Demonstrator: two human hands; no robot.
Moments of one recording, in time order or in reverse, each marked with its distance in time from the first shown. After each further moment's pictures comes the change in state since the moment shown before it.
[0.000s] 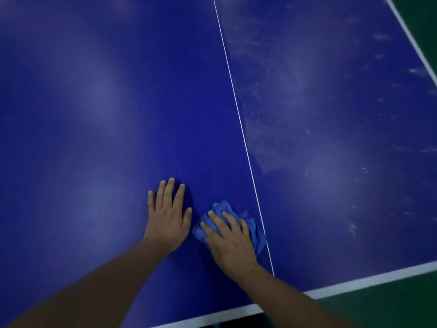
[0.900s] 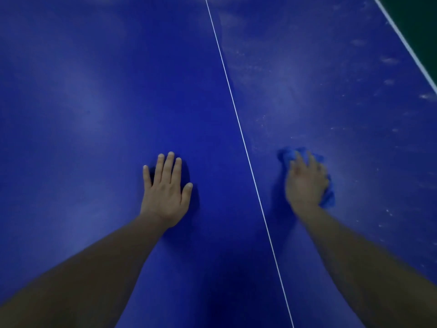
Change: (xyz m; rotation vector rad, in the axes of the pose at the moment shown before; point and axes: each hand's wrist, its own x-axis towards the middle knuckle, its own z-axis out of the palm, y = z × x) left_hand 0.191 -0.037 -0.043 0.047 0.075 0.050; right_hand 0.202 0.224 -0.042 -0.129 0.164 0.884
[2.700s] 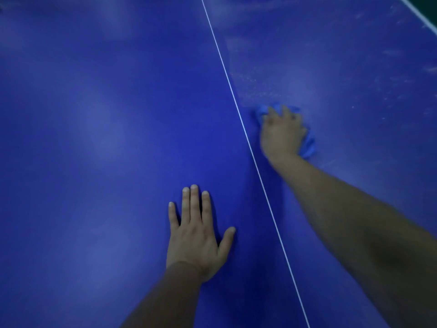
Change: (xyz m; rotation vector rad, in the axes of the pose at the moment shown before) left_hand 0.061 0.046 0.005 0.105 -0.047 0.003; right_hand 0.181 -0.173 0.046 0.010 0.056 -0.164
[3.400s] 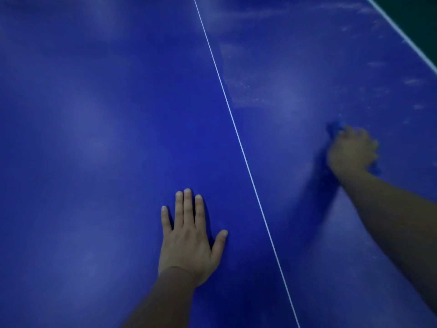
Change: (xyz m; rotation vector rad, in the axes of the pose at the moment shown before) left_hand 0.000 -0.003 0.003 0.016 0.015 0.004; right_hand 0.018 0.161 -0.030 -0.059 -0.008 0.468
